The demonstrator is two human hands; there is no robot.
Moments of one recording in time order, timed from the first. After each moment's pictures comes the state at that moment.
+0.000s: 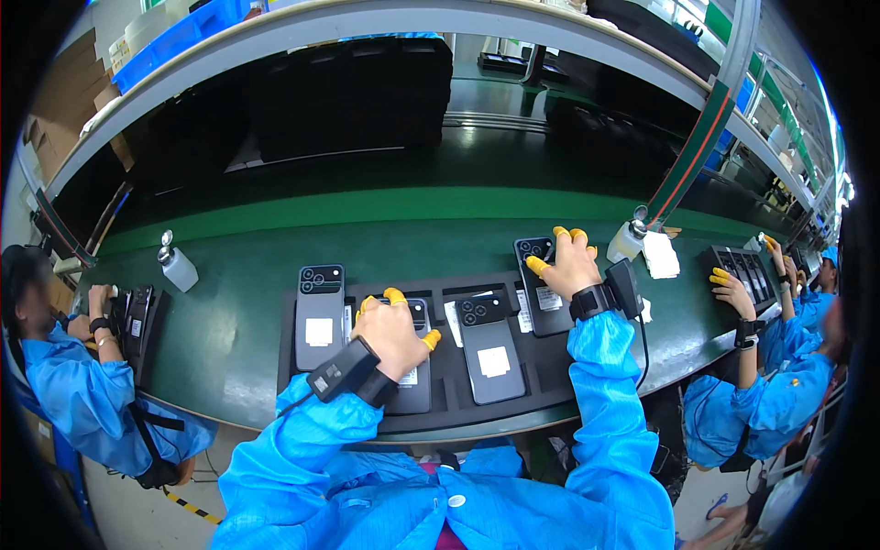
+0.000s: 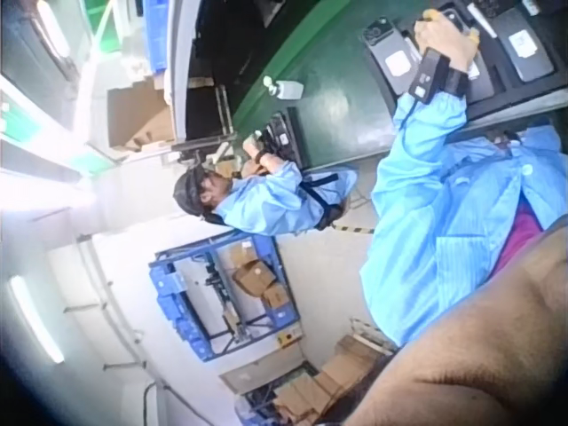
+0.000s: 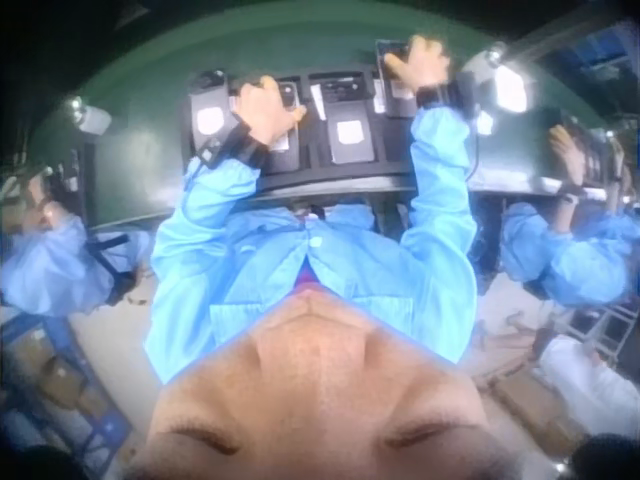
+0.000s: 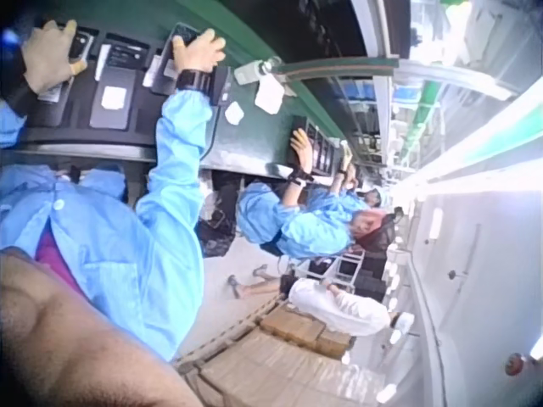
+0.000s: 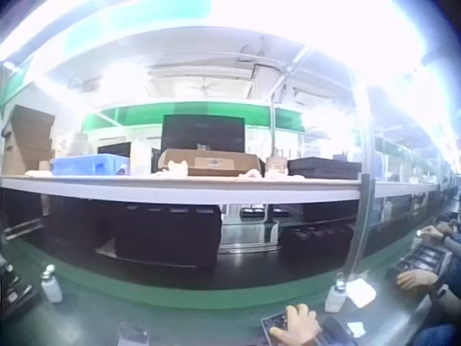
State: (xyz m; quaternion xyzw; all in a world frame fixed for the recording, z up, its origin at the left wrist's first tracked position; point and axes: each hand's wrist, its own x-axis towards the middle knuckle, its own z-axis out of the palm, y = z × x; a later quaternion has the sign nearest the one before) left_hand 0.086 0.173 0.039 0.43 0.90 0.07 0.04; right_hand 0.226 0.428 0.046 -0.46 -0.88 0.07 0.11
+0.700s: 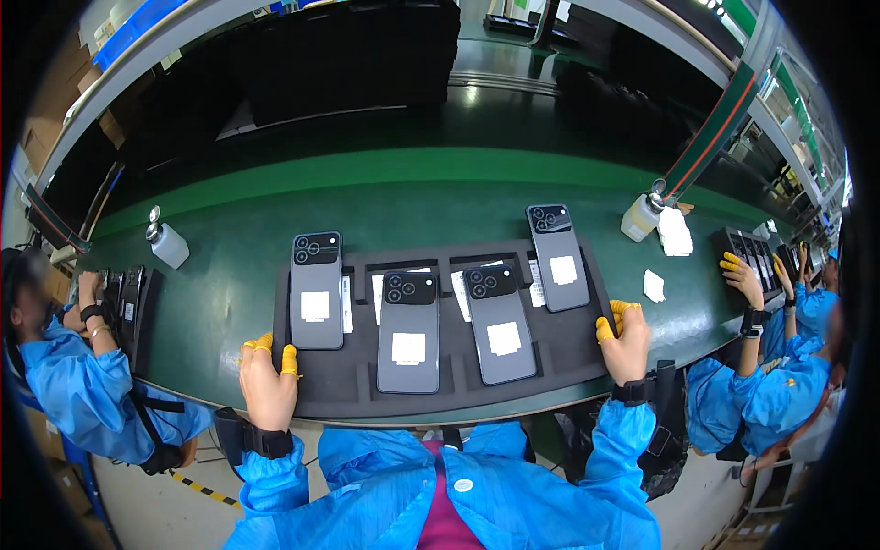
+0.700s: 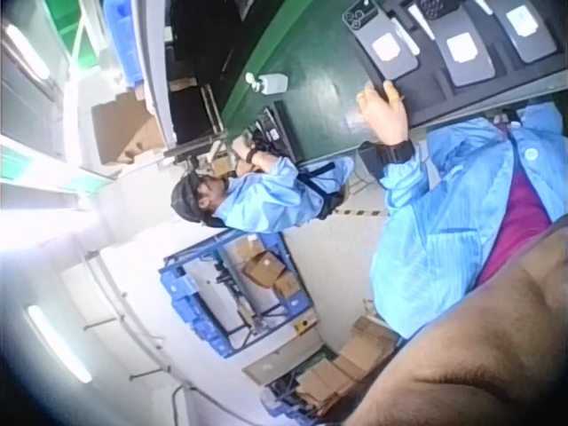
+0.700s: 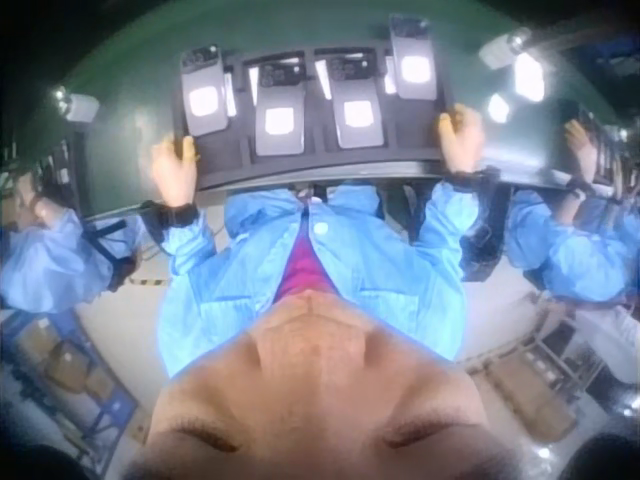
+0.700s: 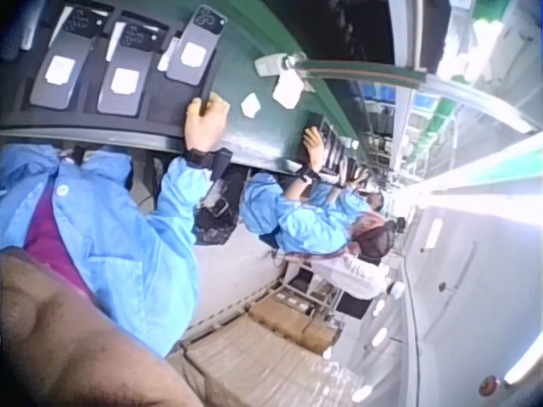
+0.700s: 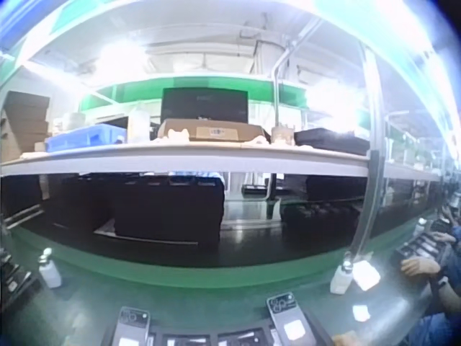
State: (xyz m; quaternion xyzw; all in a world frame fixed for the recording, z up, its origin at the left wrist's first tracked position) left_hand 0.054 -0.001 -0.018 0.24 0.92 0.27 -0.12; right_hand 0.368 0.376 -0.008 -0.42 -0.83 0.19 0.31
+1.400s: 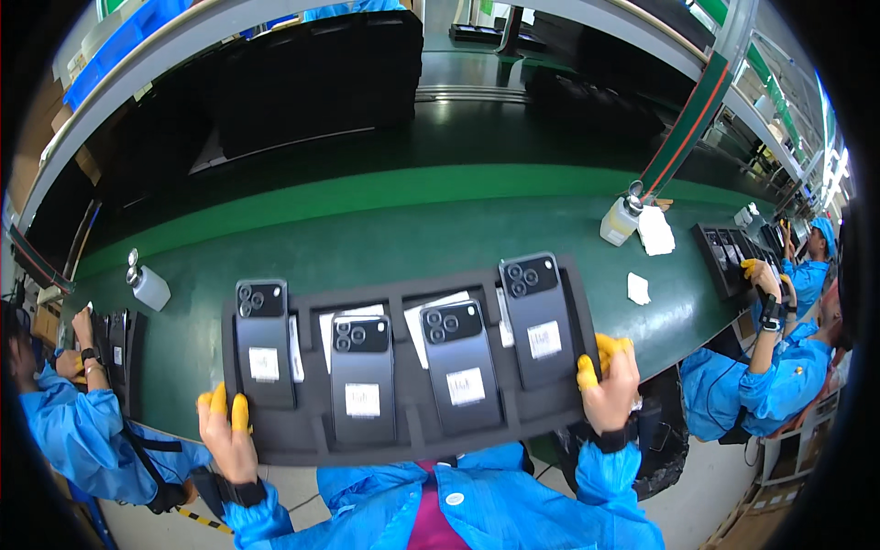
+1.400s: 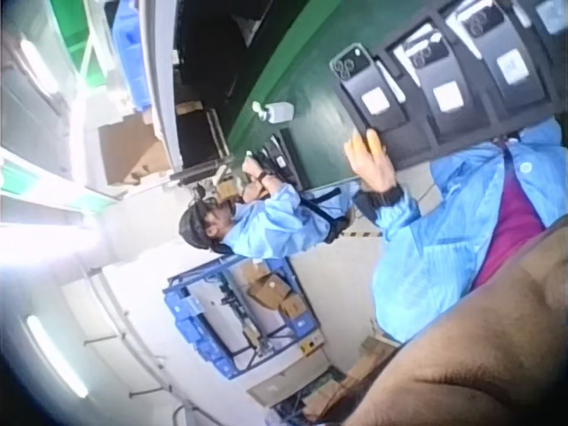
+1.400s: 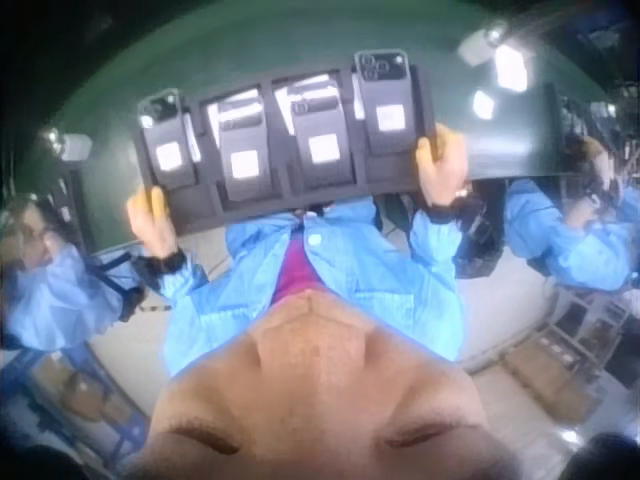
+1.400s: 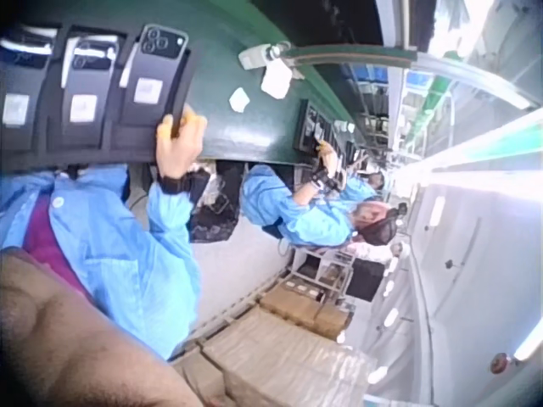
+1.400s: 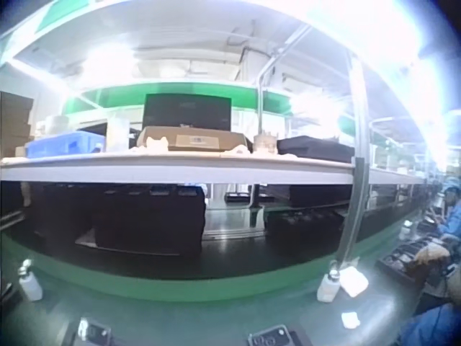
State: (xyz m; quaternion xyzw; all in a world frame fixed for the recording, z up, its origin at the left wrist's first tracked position) left_hand 0.045 -0.046 -0.009 0.24 0.88 0.38 -0.15; right_hand 0.370 0.317 0.008 -0.37 -0.82 0.17 0.40
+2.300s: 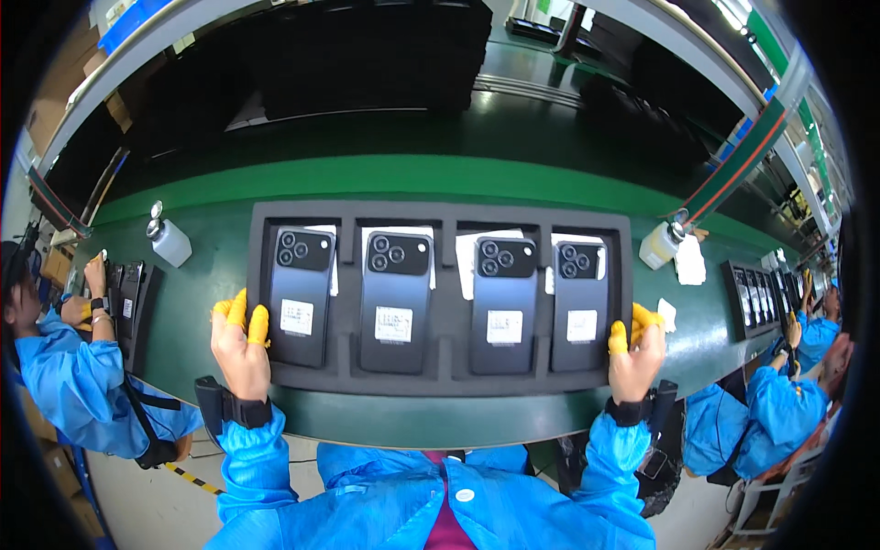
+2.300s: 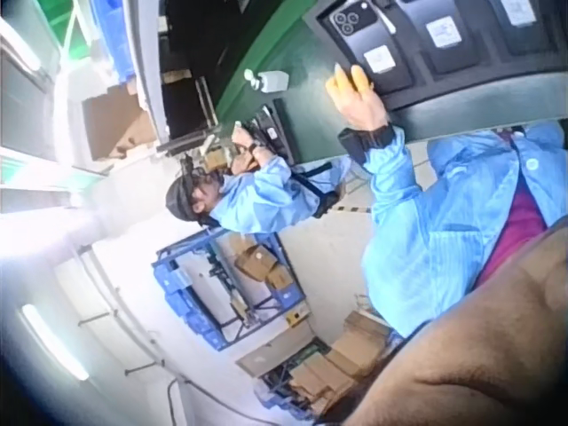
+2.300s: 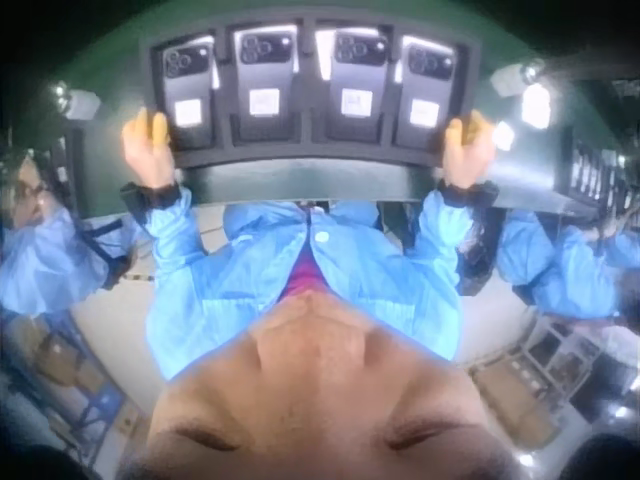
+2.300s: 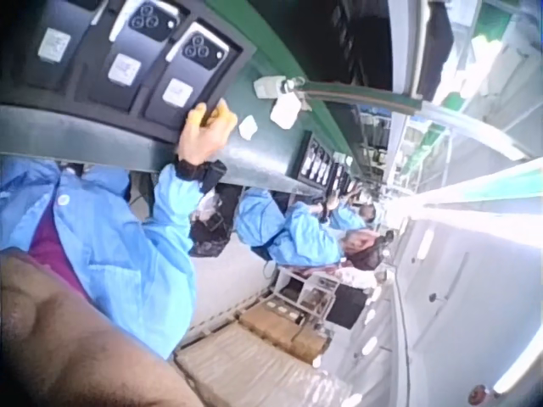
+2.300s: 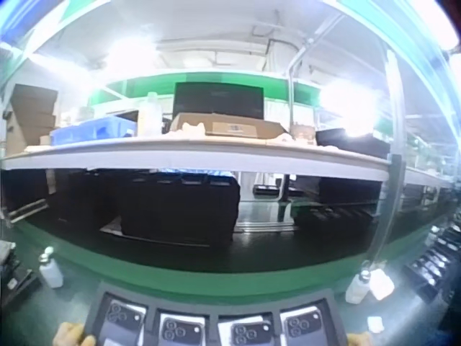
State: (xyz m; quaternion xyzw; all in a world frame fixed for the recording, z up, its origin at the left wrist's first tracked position) left_hand -0.008 0.015 -0.003 0.25 0.85 0.40 -0.22; right_hand 0.325 0.370 0.000 -0.34 -0.81 0.15 0.46
